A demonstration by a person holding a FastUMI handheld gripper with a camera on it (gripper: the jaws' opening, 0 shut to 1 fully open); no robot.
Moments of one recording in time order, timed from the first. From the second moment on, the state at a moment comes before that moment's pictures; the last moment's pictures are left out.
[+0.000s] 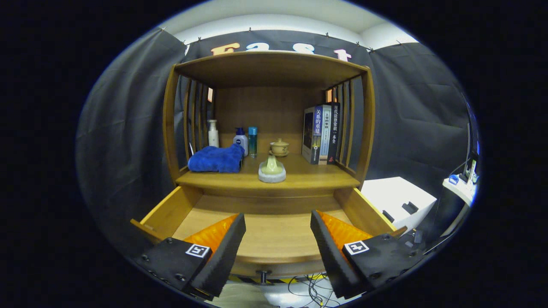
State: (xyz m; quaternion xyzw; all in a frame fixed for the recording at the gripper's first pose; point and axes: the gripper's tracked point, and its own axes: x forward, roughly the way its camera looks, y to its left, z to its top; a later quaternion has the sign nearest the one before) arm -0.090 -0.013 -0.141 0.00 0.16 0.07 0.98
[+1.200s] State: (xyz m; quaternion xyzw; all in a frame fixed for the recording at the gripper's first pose) arm -0.105 -0.019 -0.205 0.05 0.18 0.07 0.98
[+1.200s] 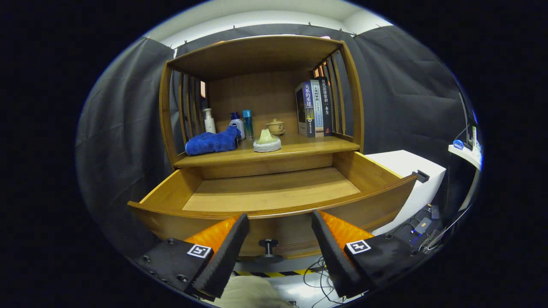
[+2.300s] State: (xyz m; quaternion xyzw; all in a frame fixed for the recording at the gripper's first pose) arm 0.001 0.000 -0.202 0.06 0.18 0.07 0.98
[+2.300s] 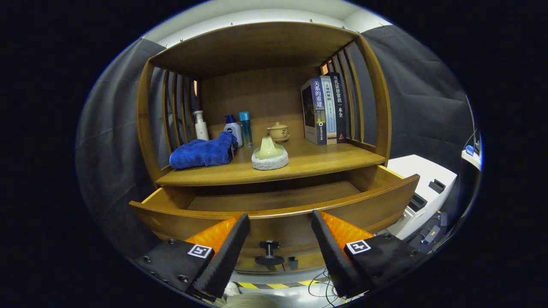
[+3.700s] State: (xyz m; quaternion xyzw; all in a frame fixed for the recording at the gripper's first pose) arm 0.088 0.012 -0.206 0.07 0.18 0.07 0.98
